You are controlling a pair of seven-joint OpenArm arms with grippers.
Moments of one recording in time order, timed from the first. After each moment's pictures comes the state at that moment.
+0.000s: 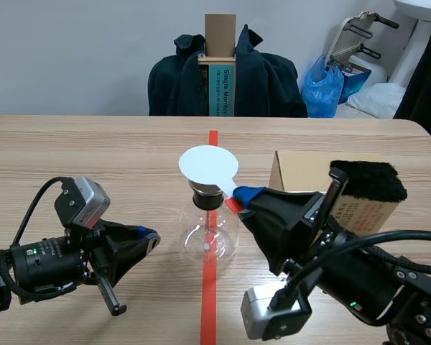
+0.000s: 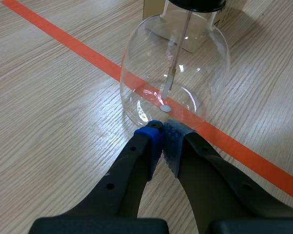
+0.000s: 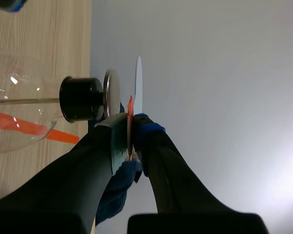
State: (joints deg) left arm 5.1 -28.5 22.4 70.7 -7.6 -36.4 -20.1; right arm -19.5 18.0 -12.3 86.9 -73.2 -26.5 44.9
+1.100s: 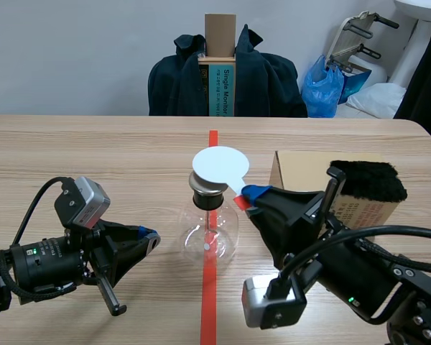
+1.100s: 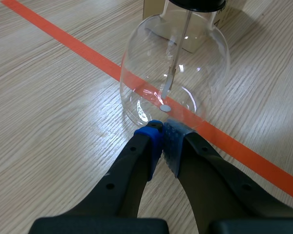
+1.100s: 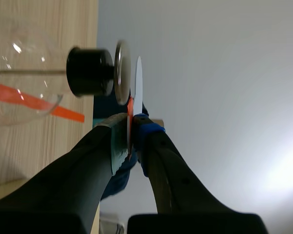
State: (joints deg) left arm 5.1 -28.5 22.4 70.7 -7.6 -36.4 -20.1; right arm -19.5 18.0 -12.3 86.9 -75.8 -25.1 35.8
